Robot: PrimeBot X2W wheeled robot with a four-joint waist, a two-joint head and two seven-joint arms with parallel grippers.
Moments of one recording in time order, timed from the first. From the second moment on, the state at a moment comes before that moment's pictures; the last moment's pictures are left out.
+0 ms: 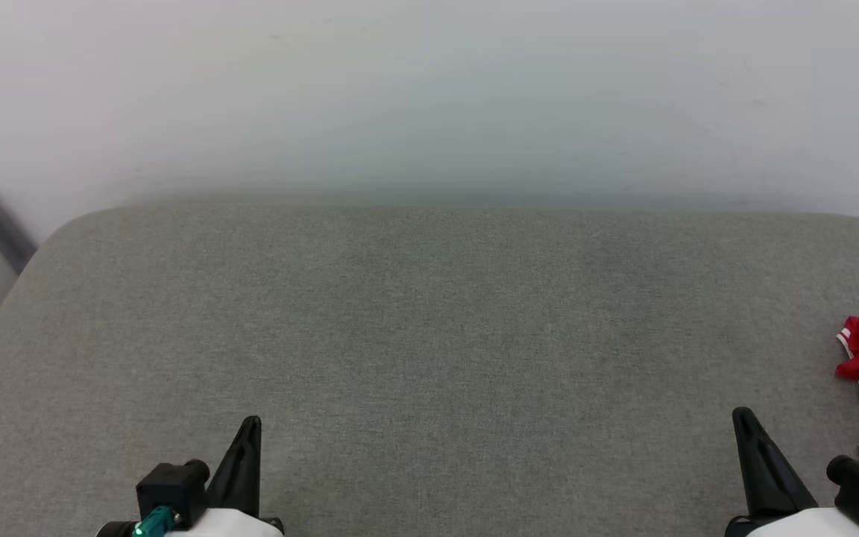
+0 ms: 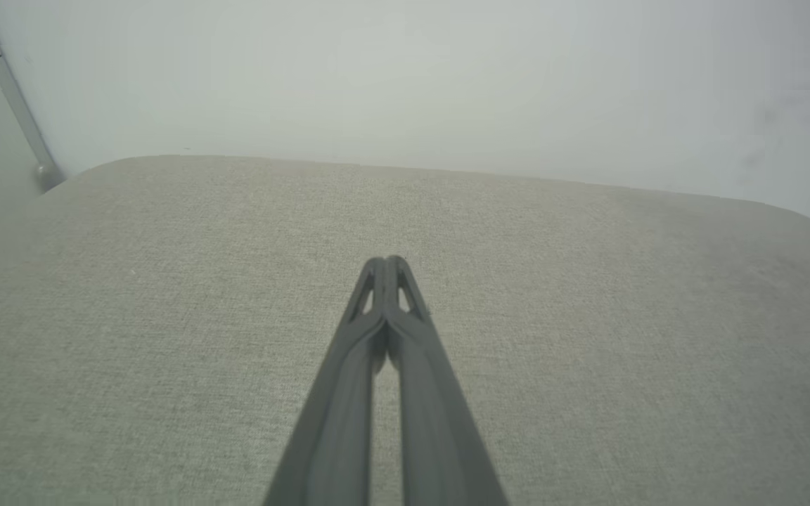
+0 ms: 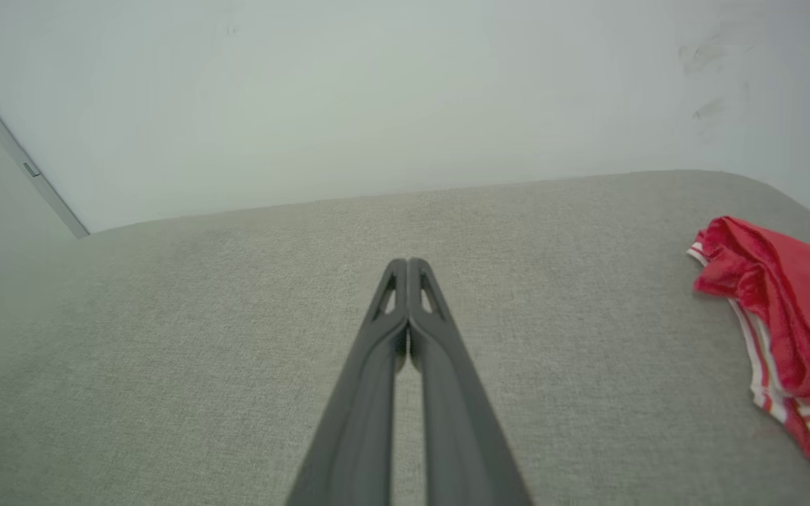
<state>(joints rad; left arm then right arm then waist) 0.02 0.33 -0.38 0.15 -0.50 0.19 -0.24 0.17 -0.05 -0.06 -0.04 0.21 0.13 -0.04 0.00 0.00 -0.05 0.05</state>
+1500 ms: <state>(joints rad) -0.03 0.20 -0.14 0.20 -1.10 0.02 -0.07 0.03 -0.06 -0.06 0.11 0.96 0.13 0.02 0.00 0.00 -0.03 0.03</state>
